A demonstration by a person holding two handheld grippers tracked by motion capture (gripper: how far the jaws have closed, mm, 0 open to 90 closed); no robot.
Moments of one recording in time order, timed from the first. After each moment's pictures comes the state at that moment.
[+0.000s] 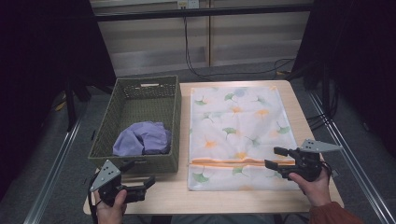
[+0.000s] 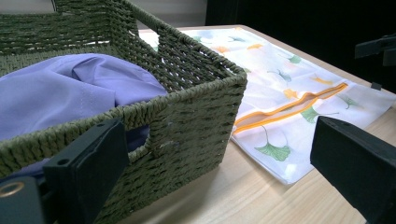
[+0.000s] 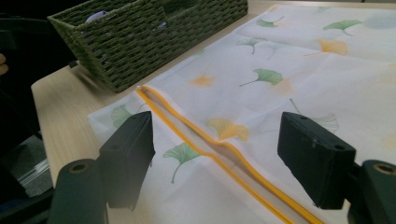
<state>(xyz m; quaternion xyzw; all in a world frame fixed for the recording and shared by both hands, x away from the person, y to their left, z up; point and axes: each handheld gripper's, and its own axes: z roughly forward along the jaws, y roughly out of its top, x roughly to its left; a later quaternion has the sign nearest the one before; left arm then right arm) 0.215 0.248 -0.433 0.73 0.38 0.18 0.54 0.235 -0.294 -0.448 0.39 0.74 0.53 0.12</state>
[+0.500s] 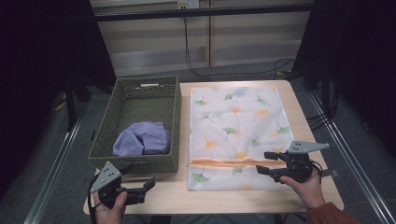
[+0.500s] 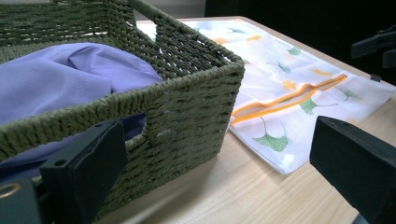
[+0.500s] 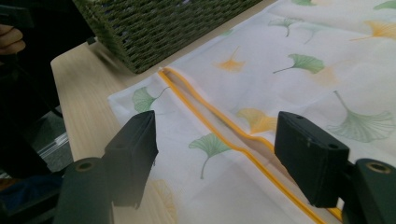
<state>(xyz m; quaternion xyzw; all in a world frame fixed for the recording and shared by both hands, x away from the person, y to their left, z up) 0.213 0.248 -0.433 0.74 0.38 0.17 0.53 0.237 -0.269 -0.448 0.37 0.77 0.51 0.08</state>
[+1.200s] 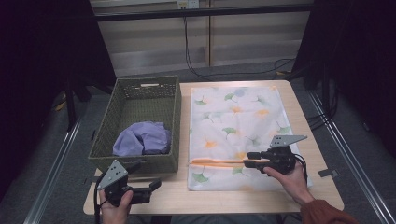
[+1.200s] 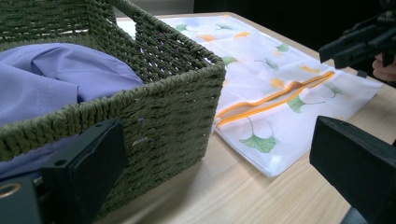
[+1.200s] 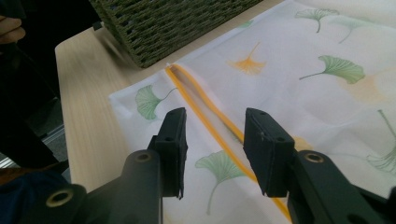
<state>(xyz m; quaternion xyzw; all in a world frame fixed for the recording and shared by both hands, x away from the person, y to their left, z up) 0.217 0.235 -0.433 0.75 0.37 0.15 0.53 0.266 -0.240 -0.451 0.34 0.80 0.49 0.05</state>
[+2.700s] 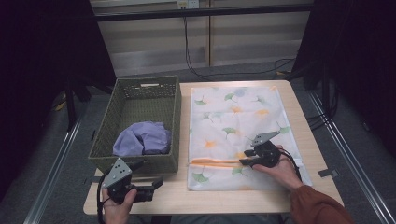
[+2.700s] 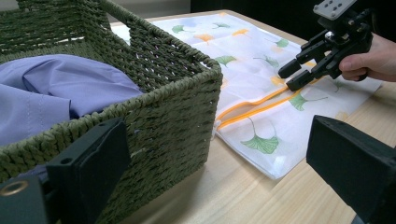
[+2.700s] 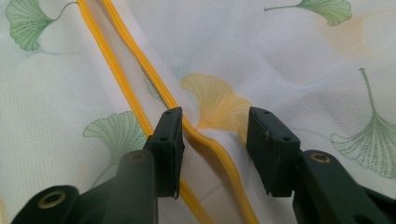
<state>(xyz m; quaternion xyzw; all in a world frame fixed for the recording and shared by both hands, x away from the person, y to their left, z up) 0.222 0.229 -0.433 0.76 0.35 0.16 0.52 0.310 -0.222 -0.497 0.33 0.87 0.35 0.09</state>
